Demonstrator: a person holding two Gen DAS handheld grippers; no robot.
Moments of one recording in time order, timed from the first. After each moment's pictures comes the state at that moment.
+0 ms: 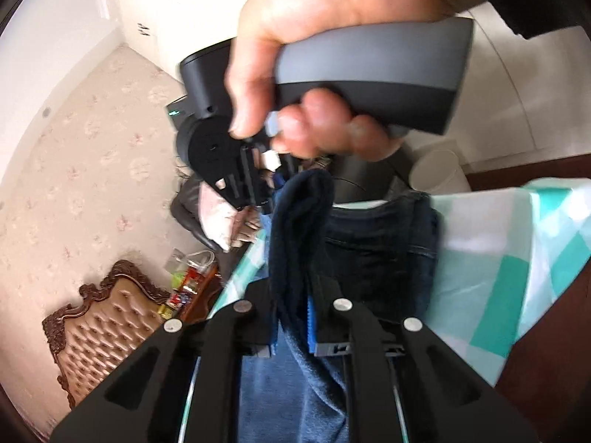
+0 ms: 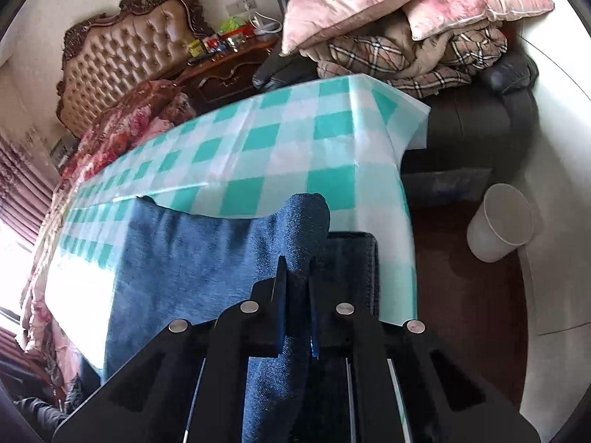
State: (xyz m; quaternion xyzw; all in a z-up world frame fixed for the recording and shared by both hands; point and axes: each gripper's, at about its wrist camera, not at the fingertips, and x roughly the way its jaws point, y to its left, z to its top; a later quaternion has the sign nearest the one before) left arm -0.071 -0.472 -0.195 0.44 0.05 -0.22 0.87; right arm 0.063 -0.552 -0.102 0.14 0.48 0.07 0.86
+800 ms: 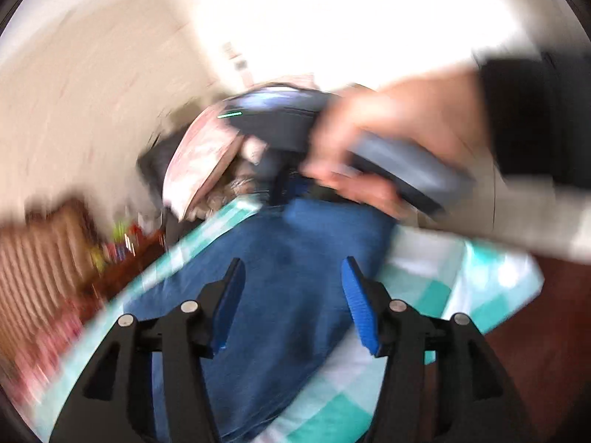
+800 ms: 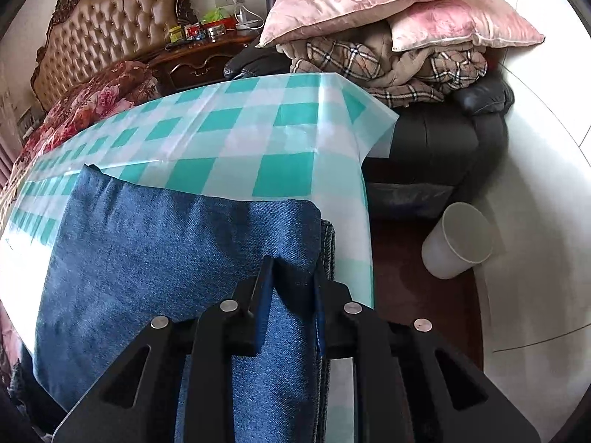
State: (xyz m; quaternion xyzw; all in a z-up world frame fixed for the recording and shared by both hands) left arm -0.083 -0.406 -0.172 0.22 0.14 -0.29 0.92; right arm 0.059 -0.545 -0.129 0.04 0.47 0.00 0.88
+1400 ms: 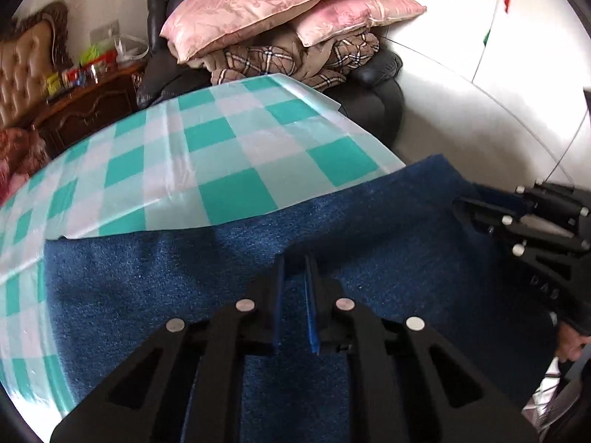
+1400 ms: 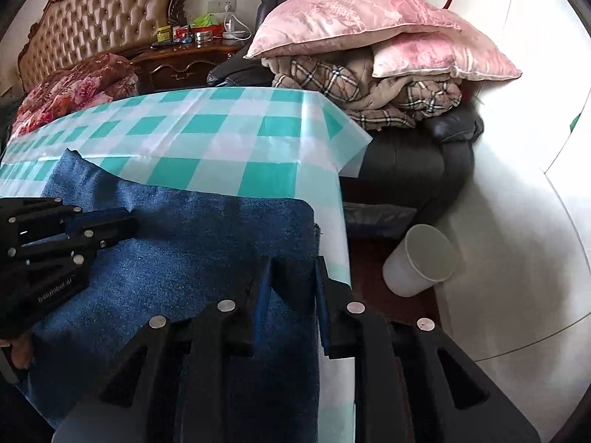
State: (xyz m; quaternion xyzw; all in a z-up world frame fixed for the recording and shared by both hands) left arm 0.147 -0.388 -0.204 0.08 0.41 -0.29 0.86; right arm 0.045 -0.524 -0.126 -0.03 0.43 -0.07 0.90
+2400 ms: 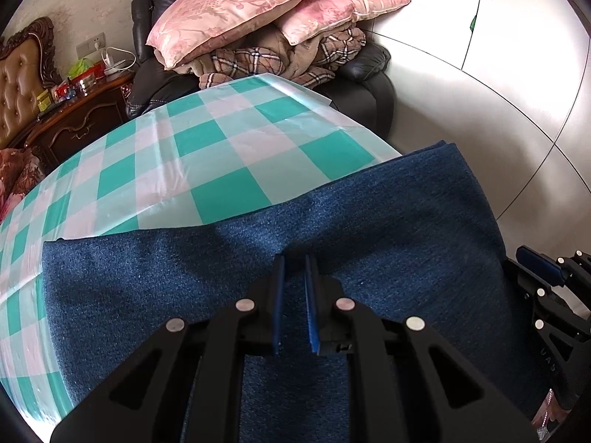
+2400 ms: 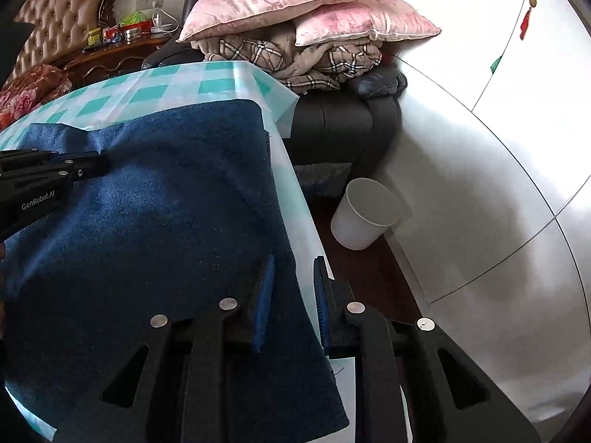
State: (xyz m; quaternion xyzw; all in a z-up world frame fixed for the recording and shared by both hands) left arm 0.154 -0.392 -0.214 0.10 0.41 -0.31 0.85; right arm -0.019 -0.506 -0.155 -0.01 0.44 -0.22 0.87
